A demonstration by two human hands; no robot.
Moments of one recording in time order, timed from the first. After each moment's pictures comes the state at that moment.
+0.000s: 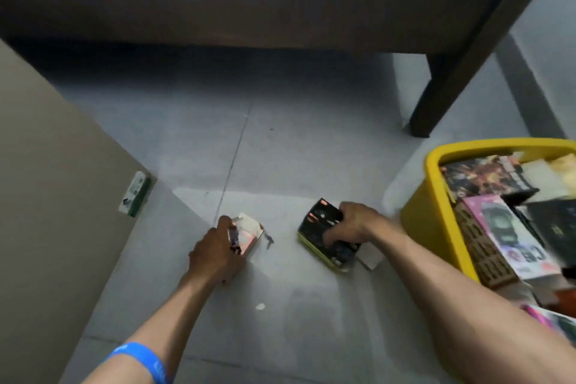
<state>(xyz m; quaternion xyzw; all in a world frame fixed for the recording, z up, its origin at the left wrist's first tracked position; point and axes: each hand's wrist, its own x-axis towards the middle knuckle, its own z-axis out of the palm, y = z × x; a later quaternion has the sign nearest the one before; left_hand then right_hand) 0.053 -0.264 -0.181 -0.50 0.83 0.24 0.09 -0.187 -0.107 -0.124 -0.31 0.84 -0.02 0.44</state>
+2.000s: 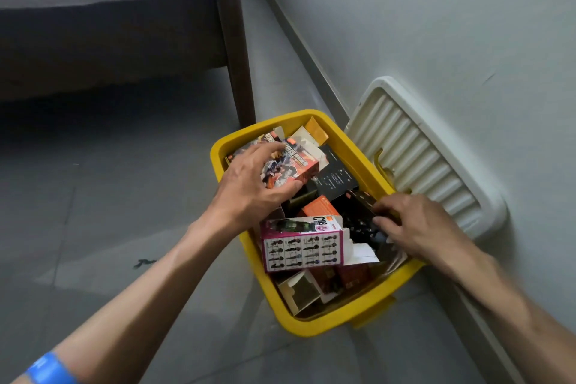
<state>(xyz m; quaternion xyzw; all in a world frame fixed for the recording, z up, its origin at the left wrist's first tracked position) -0.183 0.000 -0.019 -0.07 0.92 0.38 -0.08 -0.245 0.280 -0.022 -0.24 0.96 -0.13 0.09</state>
